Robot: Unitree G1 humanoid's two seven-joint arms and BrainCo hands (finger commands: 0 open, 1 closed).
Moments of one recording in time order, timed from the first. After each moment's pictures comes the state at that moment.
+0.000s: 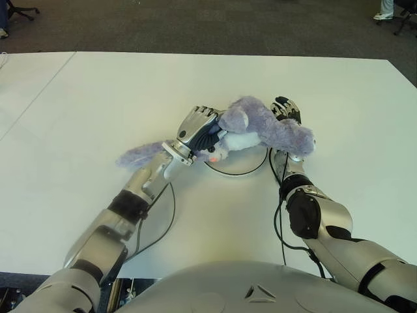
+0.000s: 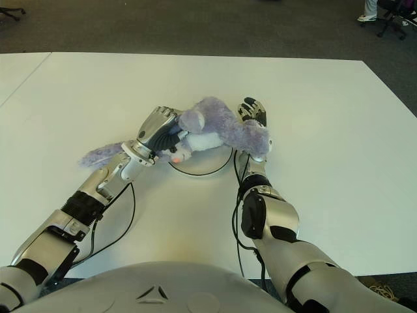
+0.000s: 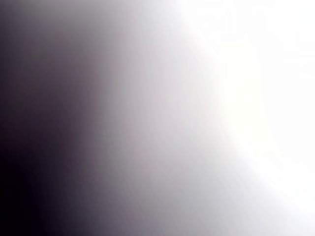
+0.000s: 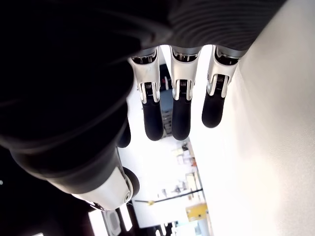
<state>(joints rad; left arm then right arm) -0.33 0.37 -0.47 0.28 0.73 -0.46 0.35 -0.67 -0.02 -0.46 1.22 0.06 -0.55 -0.03</state>
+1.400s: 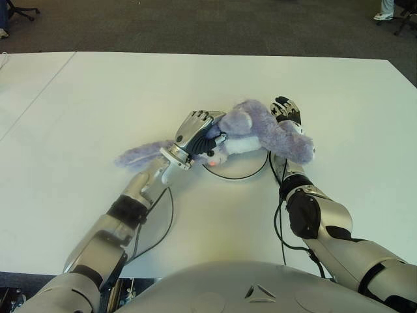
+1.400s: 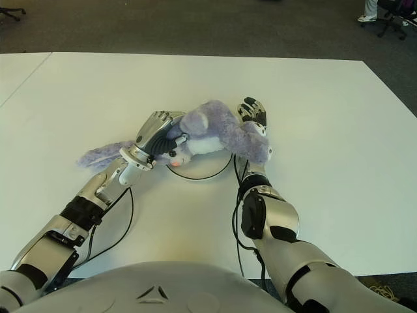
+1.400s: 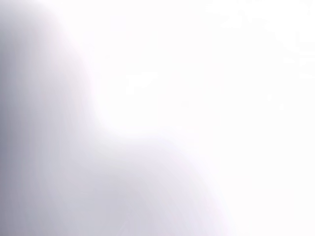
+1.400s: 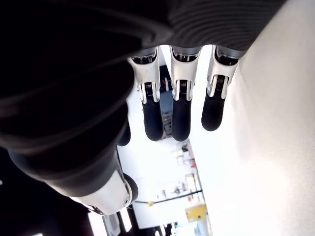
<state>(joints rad) -0.30 0.36 -0.45 0.34 0.71 -0.51 0.38 -0.67 -0.02 -0.45 1.22 0.06 -0.55 -0.04</state>
